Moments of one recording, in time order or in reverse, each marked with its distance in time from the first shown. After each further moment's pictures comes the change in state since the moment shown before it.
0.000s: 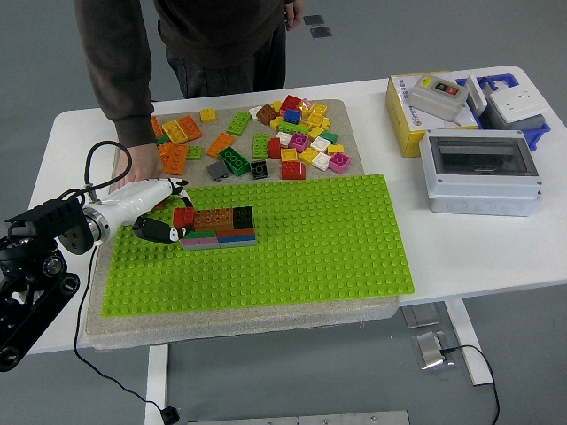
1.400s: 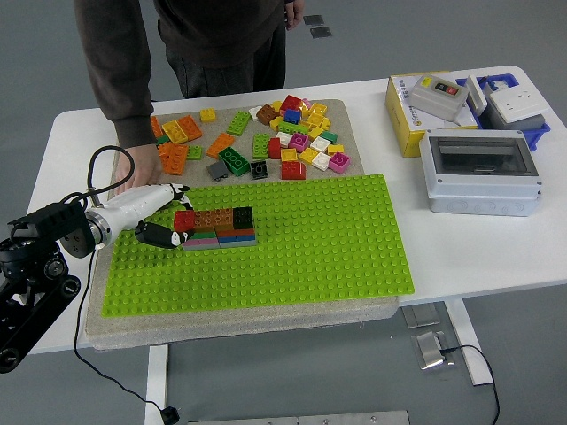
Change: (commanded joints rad) left arm -0.003 0.004 0.019 0.009 -0.012 -0.003 0.001; right arm -0.004 0.001 -0.005 0.000 0.003 0.001 0.010
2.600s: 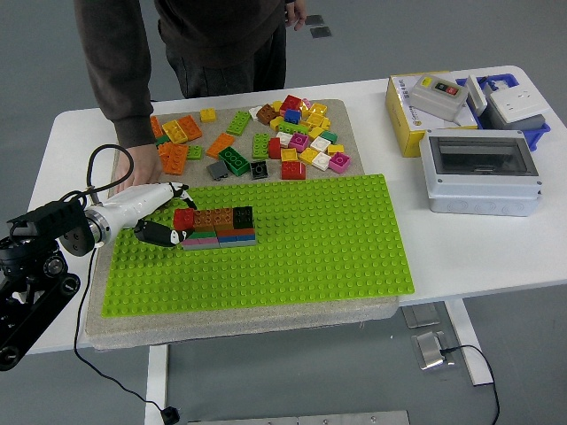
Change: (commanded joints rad) left arm -0.006 -0.001 -0.002 0.007 -0.003 0.001 -0.002; right arm 0.003 -0.001 -0.006 0.000 0.004 0.001 0.002
